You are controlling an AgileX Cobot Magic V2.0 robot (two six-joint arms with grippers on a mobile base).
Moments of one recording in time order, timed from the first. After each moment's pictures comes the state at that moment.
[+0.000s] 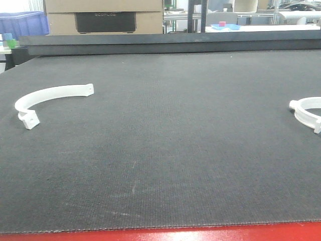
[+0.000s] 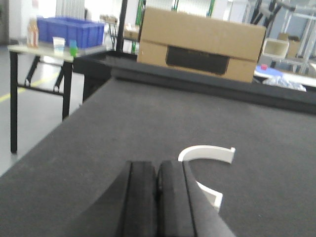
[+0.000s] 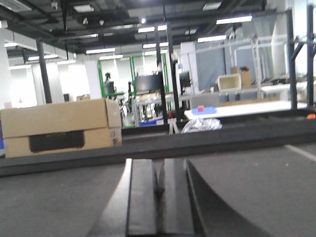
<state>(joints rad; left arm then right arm) 0.09 0.15 -0.06 -0.11 -0.02 -0.03 -0.14 0.00 -0.33 0.32 0.16 -0.13</state>
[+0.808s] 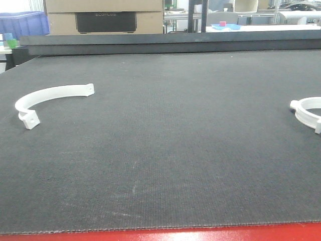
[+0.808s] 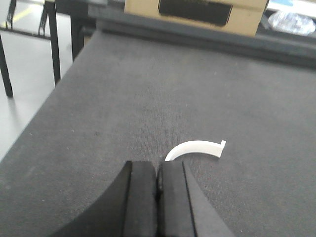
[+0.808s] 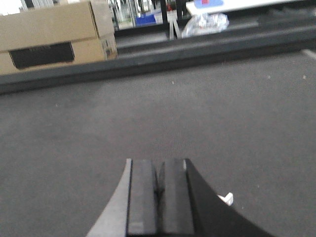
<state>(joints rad) 0.09 0.77 -0.68 -0.11 0.29 -0.03 -0.14 0.64 -0.67 0.34 0.33 -0.13</state>
